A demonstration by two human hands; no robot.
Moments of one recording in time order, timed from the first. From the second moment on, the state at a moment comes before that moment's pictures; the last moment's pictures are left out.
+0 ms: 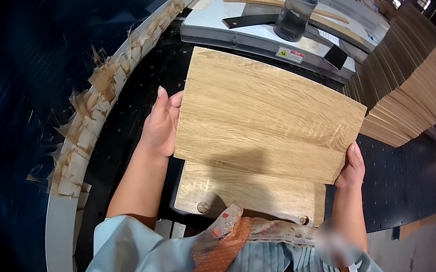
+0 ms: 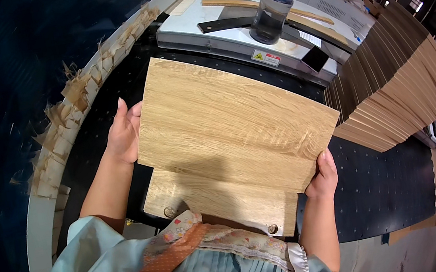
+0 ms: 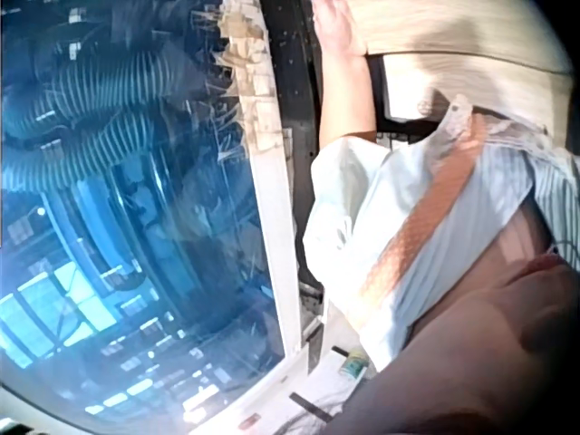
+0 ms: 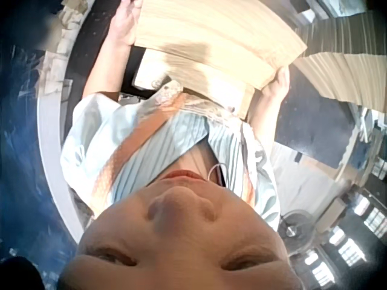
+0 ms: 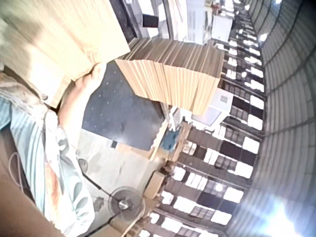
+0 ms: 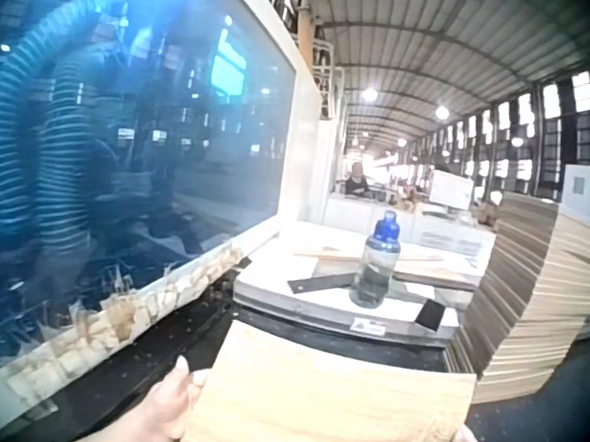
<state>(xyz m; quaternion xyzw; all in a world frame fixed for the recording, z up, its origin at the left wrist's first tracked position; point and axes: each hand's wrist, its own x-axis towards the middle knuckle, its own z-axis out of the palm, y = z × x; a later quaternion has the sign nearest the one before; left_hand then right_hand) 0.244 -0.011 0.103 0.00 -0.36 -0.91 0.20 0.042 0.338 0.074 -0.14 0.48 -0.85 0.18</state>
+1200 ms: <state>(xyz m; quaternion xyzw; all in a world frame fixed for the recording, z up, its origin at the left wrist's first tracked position) 0.240 -0.030 0.097 0.03 -0.48 -0.84 0.24 0.039 0.325 0.117 -0.18 0.45 -0.85 0.21</state>
